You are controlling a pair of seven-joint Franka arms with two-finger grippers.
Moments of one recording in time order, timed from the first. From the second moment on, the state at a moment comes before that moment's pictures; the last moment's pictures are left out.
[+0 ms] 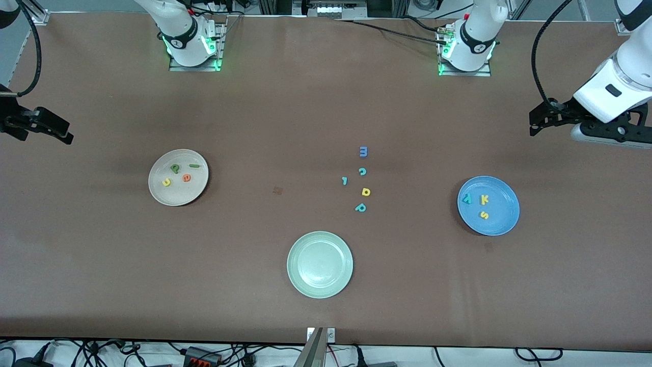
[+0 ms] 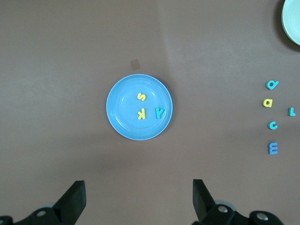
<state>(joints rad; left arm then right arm) 0.01 -0.03 -0.08 -1.70 0.02 1.68 0.05 -0.03 0.03 -0.02 -1.60 -0.03 1.67 0.02</state>
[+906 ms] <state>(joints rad) 0.01 -0.03 -0.08 -1.70 0.02 1.68 0.05 -0.03 0.03 -0.02 -1.63 -0.03 1.65 0.00</state>
